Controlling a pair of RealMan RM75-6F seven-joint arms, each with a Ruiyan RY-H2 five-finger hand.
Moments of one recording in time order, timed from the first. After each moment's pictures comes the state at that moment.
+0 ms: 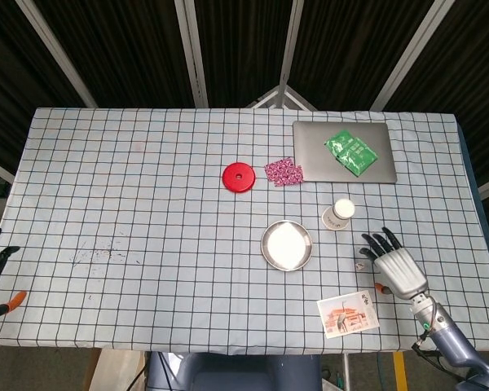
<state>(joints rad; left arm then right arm) -0.01 -1.11 -0.04 -1.71 1.48 1.57 0.30 0.36 -1.40 -0.03 -1.09 -1.69 1.21 0.02</state>
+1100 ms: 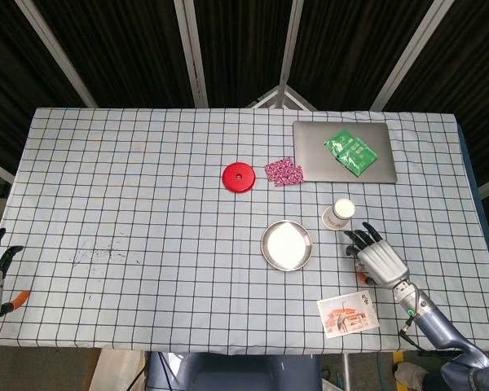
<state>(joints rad) -0.02 -1.14 -0.05 -1.71 1.45 1.55 0.37 0.45 -1.47 -0.06 -1.00 -1.70 1.15 0.12</state>
